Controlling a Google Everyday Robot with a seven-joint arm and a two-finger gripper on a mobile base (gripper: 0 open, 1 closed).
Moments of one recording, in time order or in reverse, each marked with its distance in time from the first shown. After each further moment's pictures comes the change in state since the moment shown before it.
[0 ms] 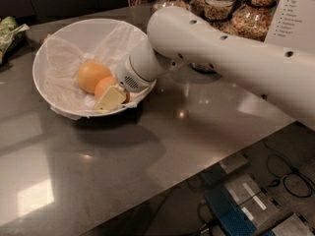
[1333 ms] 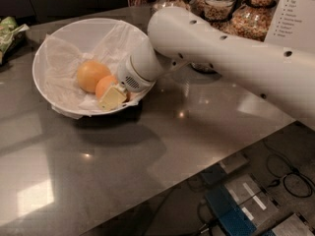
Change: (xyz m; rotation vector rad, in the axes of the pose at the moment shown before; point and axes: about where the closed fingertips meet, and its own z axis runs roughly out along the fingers) arm 0.003 0.000 0.001 -0.007 0.012 0.004
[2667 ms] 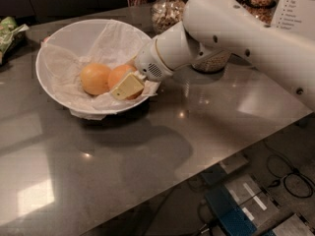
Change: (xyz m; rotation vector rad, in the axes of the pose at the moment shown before) arm -0.005 -0.011 -0.052 -0.036 -0.119 -0.012
